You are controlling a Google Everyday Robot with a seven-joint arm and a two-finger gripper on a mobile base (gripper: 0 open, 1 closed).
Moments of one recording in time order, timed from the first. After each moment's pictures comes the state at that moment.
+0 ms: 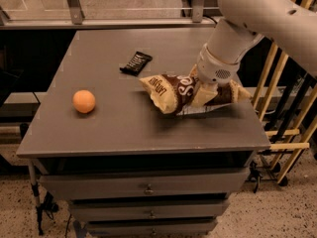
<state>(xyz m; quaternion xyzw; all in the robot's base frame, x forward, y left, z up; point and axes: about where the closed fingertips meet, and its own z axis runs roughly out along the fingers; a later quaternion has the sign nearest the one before) 0.551 -0.107 0.840 -0.72 0.68 0.08 0.12</state>
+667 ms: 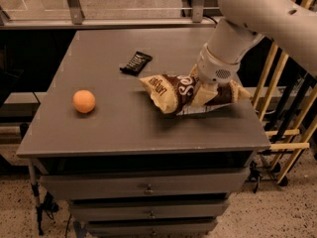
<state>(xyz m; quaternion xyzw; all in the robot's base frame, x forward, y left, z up) 0.551 -0.107 0.841 -0.72 0.68 0.08 0.12</state>
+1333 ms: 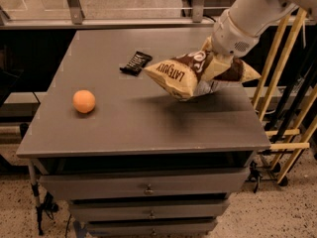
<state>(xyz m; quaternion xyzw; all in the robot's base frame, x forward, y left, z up) 0.585 -0.123 0.911 -0.72 0.65 0.05 0.23</state>
